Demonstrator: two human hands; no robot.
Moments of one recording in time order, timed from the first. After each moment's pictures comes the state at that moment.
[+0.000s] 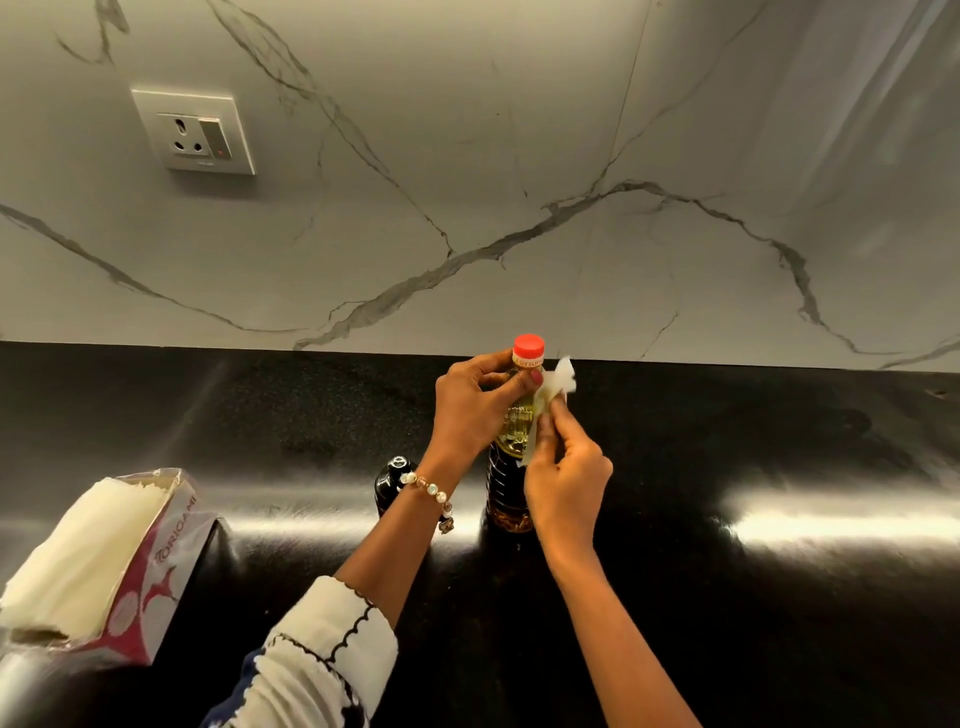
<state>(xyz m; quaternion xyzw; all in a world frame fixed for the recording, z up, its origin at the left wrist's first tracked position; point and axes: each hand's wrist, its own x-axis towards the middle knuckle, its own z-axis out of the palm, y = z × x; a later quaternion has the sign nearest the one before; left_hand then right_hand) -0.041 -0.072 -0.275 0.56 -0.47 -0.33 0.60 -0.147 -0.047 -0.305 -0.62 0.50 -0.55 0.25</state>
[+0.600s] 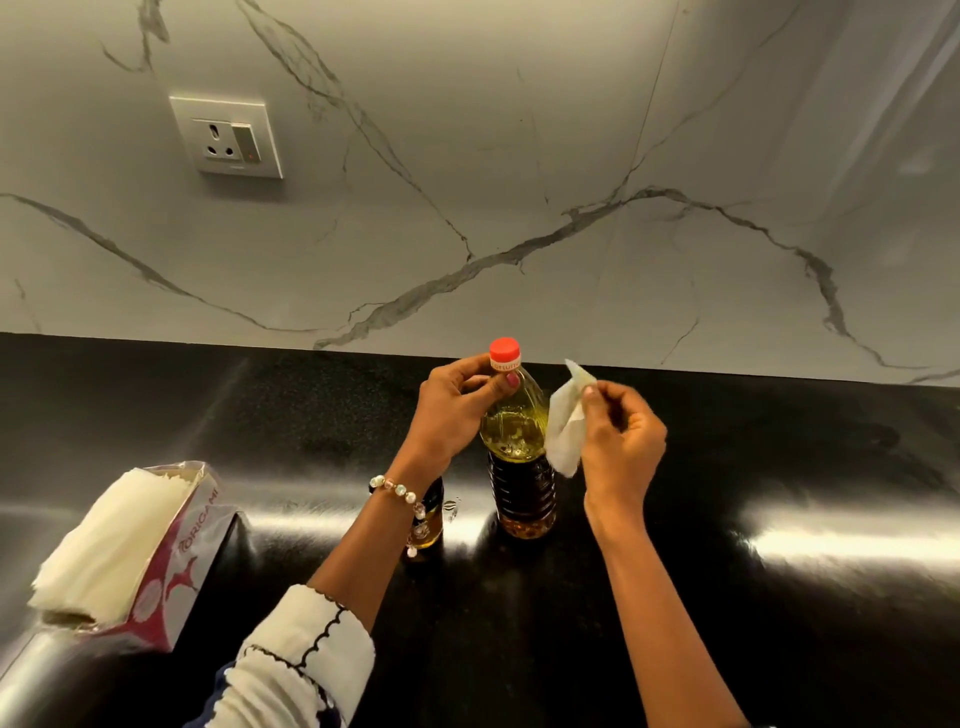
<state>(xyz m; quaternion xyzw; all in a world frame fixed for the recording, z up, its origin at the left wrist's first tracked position) -0.005 -0.062 -0.281 0.51 -0.46 -0.39 0.61 -0.161 -0.078 -0.284 -0.50 0.48 -0.62 0.36</state>
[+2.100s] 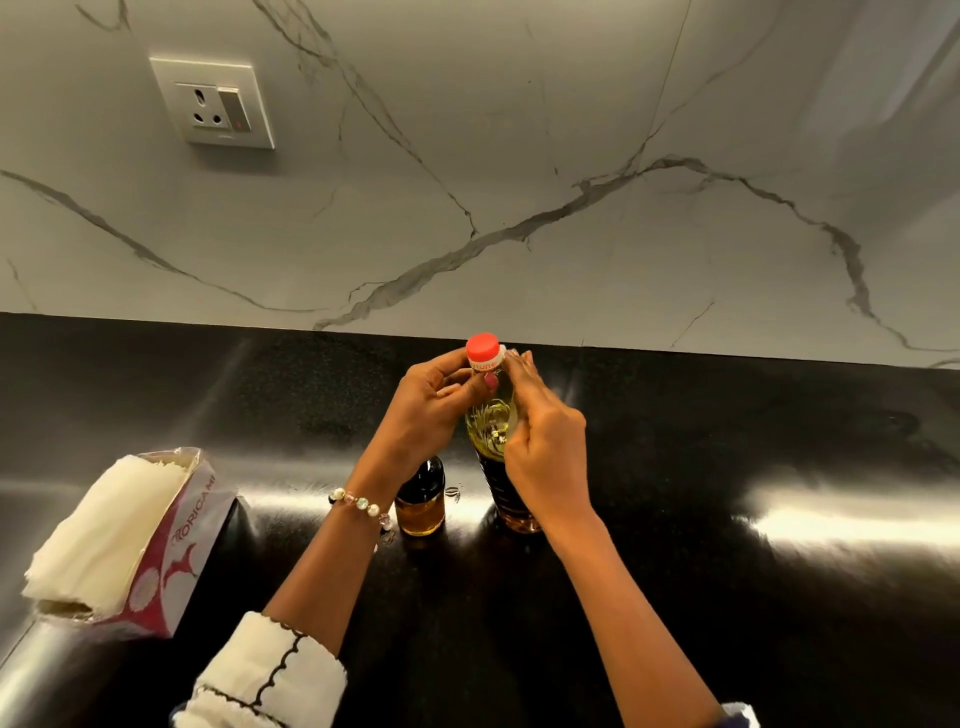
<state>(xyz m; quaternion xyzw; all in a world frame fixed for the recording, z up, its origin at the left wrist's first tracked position) 0.013 -0.040 -0.279 0.50 -0.53 -0.37 0.58 -0.122 -0.060 -0.291 -0.79 0.38 -0.44 0.19</state>
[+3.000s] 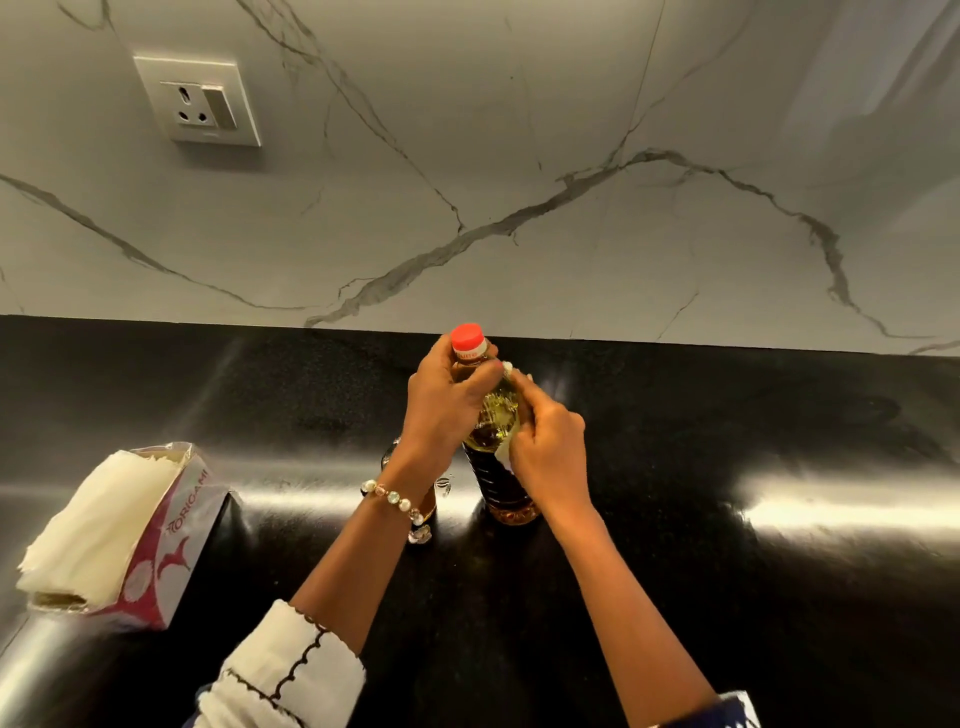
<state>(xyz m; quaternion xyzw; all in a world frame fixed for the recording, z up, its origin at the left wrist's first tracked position) -0.024 -0.046 -0.276 0.58 -0.41 -0.34 0.62 -0.141 -0.052 -0.287 -0.74 0.46 -0.40 0.29</state>
